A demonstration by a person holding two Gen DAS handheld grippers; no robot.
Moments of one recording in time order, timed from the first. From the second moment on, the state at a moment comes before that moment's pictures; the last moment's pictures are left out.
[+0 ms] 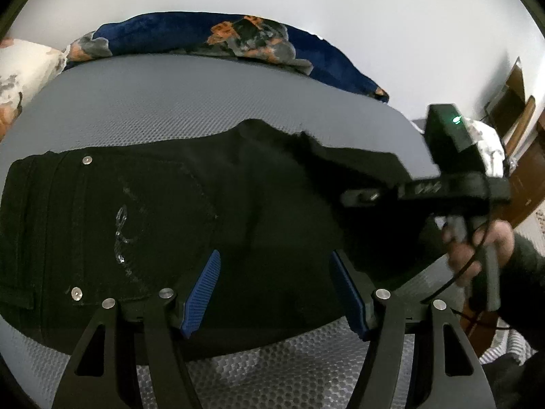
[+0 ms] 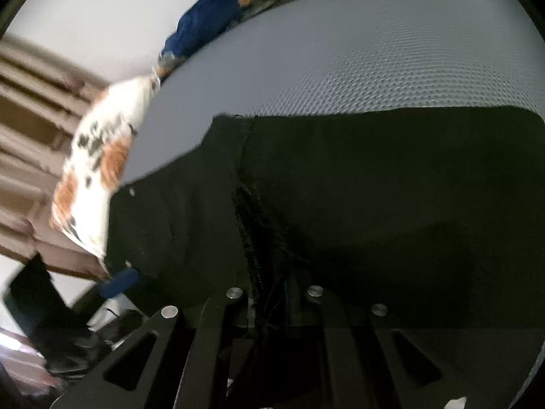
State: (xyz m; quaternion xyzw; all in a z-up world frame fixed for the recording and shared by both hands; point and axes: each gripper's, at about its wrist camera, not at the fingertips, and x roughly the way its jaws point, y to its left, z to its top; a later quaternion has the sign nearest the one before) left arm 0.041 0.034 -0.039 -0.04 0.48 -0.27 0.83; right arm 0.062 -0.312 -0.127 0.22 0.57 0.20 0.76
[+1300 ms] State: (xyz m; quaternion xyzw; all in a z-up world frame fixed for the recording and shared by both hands) left arm 0.108 -0.027 -0.113 -0.26 0.67 -0.32 0.62; right arm -0.010 -0.428 -0.089 0.36 0.45 0.10 0.81
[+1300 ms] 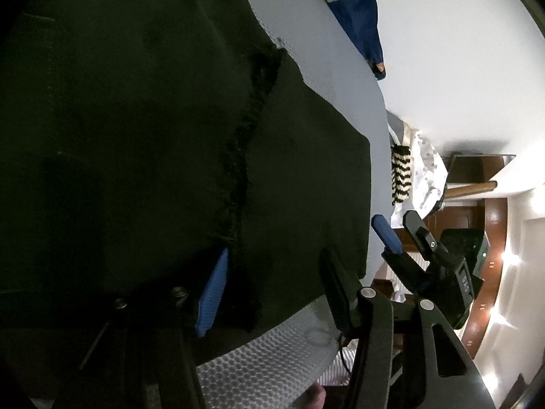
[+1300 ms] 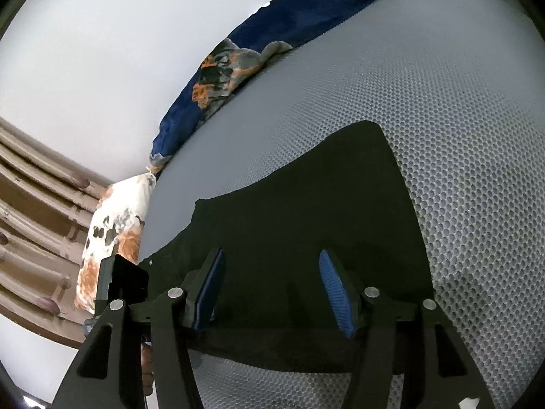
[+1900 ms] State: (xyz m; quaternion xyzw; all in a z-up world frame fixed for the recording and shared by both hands) left arm 0.092 -0.048 -0.082 -0.14 0.61 -0.36 0.70; right arm -0.010 -0.417 -0.099 0.29 0.50 0.05 0.82
